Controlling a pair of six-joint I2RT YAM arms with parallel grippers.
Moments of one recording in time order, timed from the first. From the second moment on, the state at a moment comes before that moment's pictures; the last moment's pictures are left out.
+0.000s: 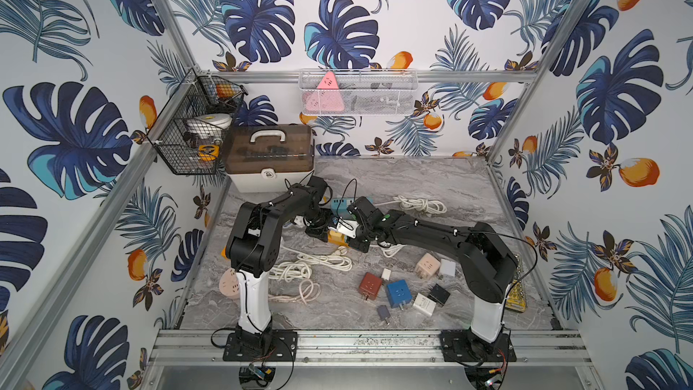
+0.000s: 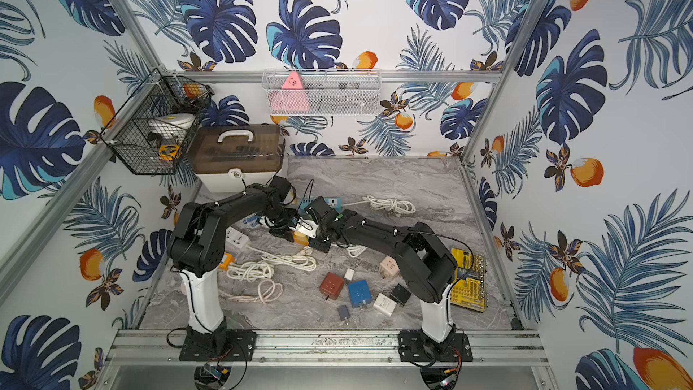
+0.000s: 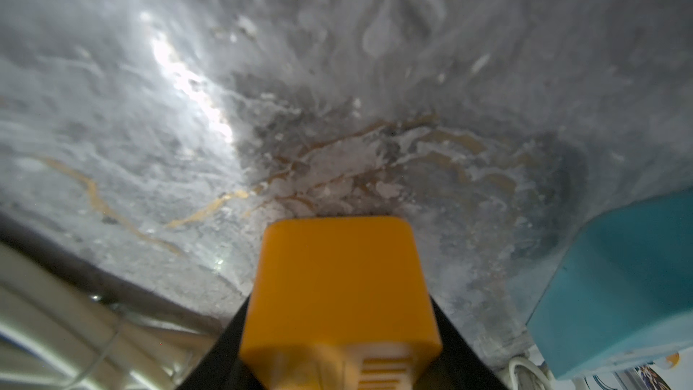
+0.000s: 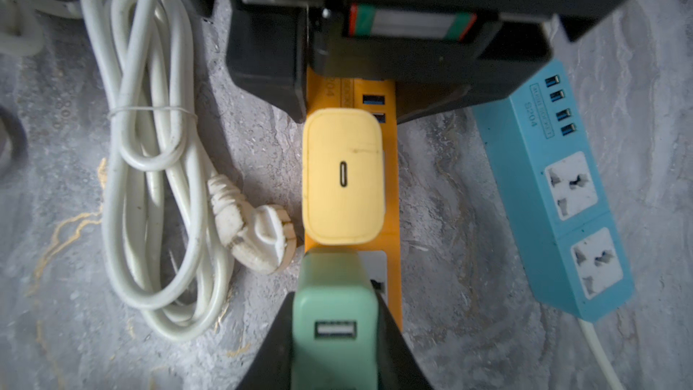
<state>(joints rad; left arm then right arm) -0.25 2.01 1.39 -0.83 0.29 -1.60 0.86 1.89 1.34 -0.45 -0.01 -0.49</state>
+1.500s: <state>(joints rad) -0.25 2.00 1.35 -0.80 0.31 -1.61 0.72 1.73 1.12 -0.54 -0.44 0.30</state>
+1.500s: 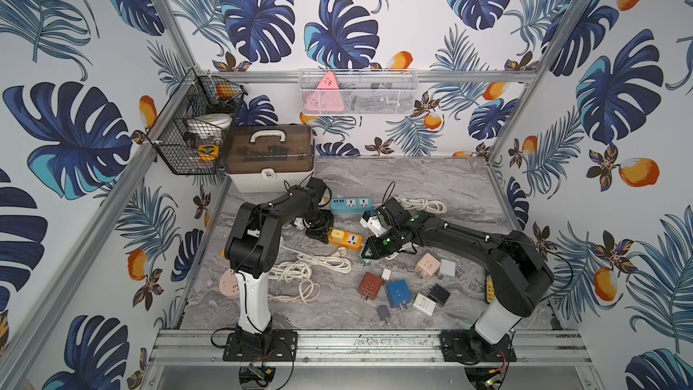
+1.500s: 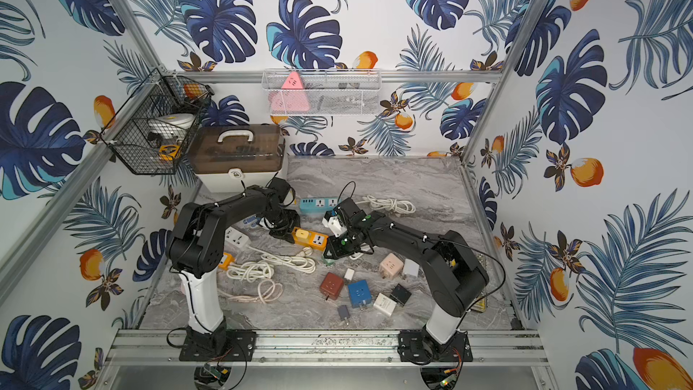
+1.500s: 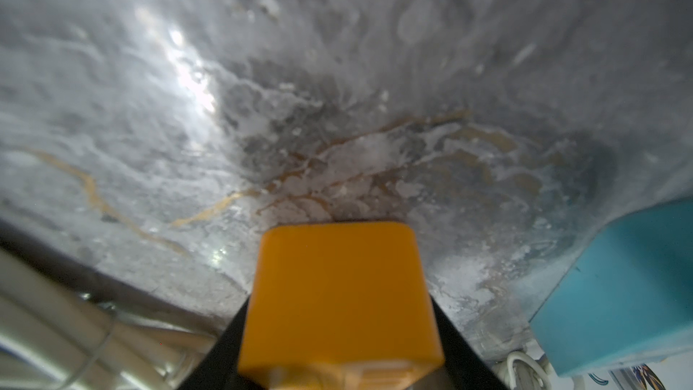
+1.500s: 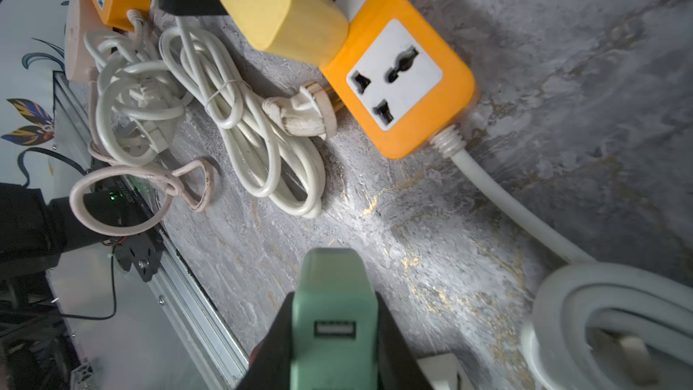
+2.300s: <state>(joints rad) -0.25 1.99 1.34 -0.78 0.31 -1.61 0.65 1.82 1.06 -0.42 -0.50 0.39</state>
